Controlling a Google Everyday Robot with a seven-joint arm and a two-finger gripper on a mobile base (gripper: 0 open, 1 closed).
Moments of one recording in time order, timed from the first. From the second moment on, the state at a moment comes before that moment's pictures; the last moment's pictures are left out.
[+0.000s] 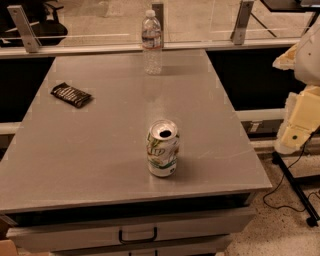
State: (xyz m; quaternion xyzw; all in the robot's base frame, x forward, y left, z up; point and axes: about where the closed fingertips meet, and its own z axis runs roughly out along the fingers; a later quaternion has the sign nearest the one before) arm 0.438 -0.217 0.977 -0.60 0.78 -0.03 0.16
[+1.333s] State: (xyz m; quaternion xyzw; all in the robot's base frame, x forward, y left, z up) arm 0.437 -0.137 0.894 -0.60 0.74 0.16 0.25
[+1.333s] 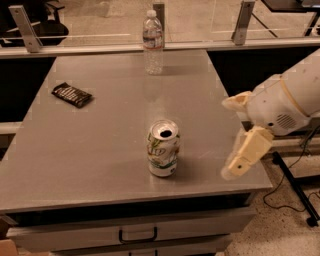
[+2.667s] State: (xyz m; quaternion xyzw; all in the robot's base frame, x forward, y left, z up) arm 0.464 0.008 0.861 -0.56 0.64 0.38 0.38
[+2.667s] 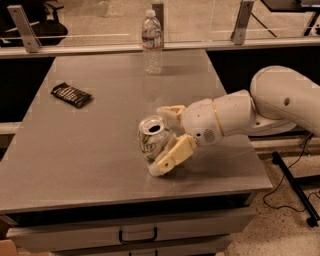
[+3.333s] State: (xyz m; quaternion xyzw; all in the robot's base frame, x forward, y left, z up) arm 0.526 0.089 0.921 -0.55 0.58 0.40 0.45
